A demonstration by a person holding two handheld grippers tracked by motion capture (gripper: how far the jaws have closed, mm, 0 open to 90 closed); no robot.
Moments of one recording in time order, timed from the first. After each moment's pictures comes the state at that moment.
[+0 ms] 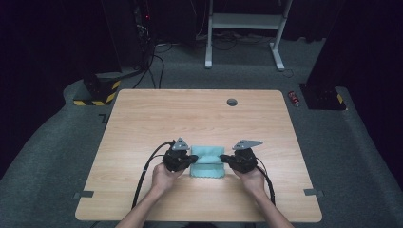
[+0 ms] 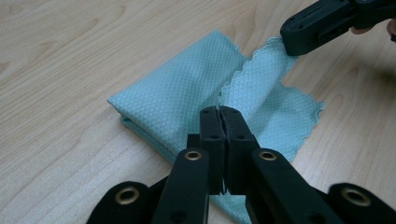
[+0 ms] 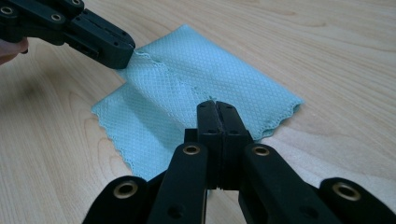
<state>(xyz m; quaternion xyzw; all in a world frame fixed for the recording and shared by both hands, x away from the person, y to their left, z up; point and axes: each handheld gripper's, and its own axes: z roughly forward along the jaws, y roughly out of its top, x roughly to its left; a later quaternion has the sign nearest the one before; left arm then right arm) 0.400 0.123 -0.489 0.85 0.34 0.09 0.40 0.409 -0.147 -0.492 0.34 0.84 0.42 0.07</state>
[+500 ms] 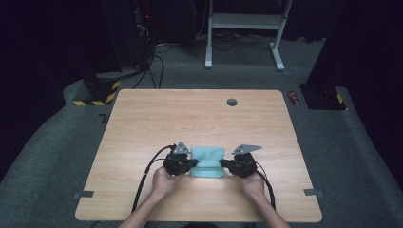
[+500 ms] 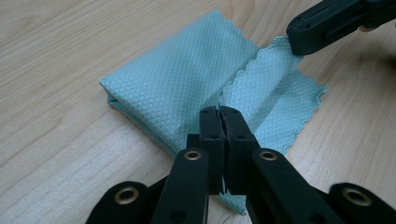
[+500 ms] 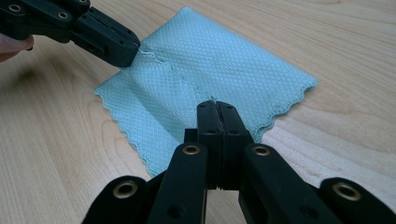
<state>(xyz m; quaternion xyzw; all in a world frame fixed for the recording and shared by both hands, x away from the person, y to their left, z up) 0.393 0.121 -0.502 0.85 0.35 0.08 0.40 0.400 -0.148 -0.504 0.34 0.84 0.41 0.06</state>
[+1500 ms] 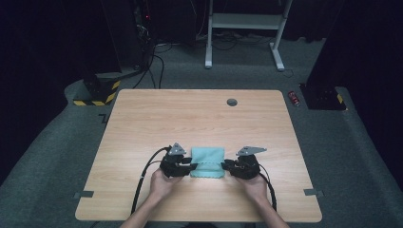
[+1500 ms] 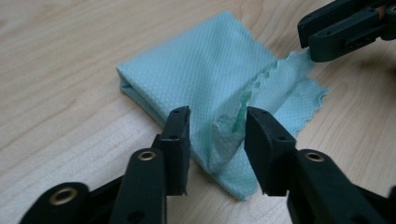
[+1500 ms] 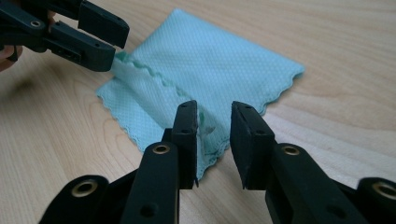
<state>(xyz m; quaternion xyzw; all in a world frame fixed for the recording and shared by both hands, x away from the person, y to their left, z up) 0.385 0.131 -0.496 0.83 0.38 0.09 0.41 0.394 -0.159 -0.504 0.37 0.82 0.43 0.06</state>
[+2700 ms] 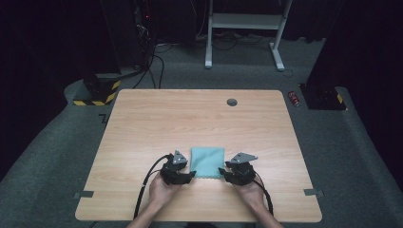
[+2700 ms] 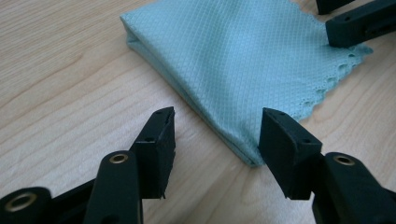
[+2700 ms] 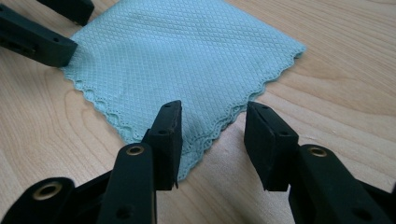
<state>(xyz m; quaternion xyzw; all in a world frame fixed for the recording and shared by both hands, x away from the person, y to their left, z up) 0.363 0.127 -0.515 0.84 0.39 0.13 0.35 0.379 -0.143 -0.523 0.36 0.84 0.38 0.14</state>
